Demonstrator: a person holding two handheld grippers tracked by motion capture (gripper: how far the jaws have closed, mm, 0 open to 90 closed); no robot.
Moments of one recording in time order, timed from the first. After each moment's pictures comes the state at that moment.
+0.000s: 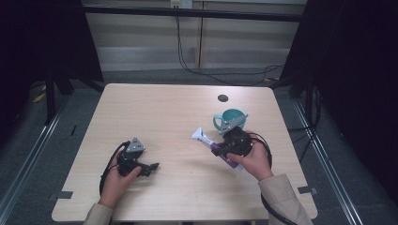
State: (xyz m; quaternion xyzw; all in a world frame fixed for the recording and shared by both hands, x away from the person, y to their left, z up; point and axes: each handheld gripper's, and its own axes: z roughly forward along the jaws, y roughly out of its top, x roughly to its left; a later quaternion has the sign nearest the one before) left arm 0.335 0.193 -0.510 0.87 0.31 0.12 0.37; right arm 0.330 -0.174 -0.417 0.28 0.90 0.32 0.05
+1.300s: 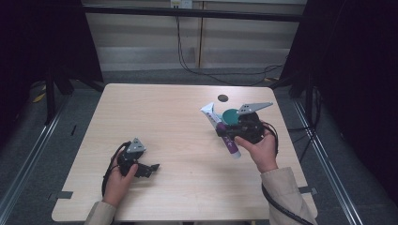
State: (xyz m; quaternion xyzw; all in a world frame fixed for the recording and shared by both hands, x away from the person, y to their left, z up) left arm 0.335 0.192 -0.510 0.87 0.30 0.12 0.37; right arm 0.340 -0.203 -0.380 0.33 0.82 0.46 0.08
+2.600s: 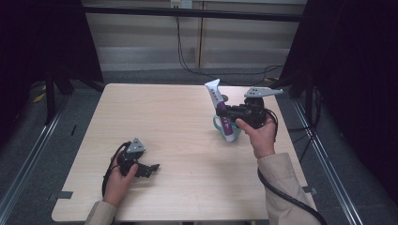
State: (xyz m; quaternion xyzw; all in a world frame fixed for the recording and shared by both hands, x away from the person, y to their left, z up) left arm 0.335 0.192 -0.510 0.87 0.30 0.12 0.37; right arm 0.364 -0.209 -0.353 0.34 0.75 0.55 0.11
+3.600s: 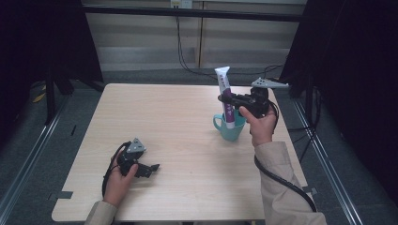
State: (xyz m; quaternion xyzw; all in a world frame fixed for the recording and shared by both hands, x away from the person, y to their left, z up) left arm 0.335 0.192 -0.510 0.87 0.30 0.12 0.37; right arm 0.394 -0.226 -0.356 0.37 0.70 0.59 0.14
